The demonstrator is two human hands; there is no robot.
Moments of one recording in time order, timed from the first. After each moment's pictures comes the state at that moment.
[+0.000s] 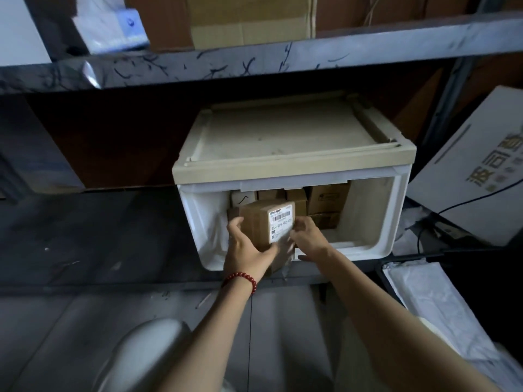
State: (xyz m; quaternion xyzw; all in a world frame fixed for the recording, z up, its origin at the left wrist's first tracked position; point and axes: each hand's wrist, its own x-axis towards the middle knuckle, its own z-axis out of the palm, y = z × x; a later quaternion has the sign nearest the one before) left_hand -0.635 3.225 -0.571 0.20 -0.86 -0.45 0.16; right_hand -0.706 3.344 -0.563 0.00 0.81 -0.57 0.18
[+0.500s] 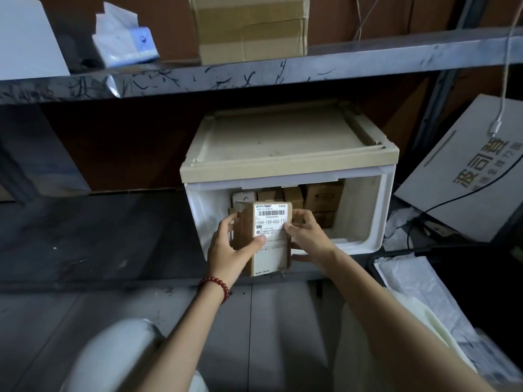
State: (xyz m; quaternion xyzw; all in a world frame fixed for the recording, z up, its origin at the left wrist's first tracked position) left_hand -0.589 3.202 -0.550 0.15 -0.80 -0.55 0.18; right_hand -0.665 3.357 -0.537 -0.06 0.73 -0.66 0.16
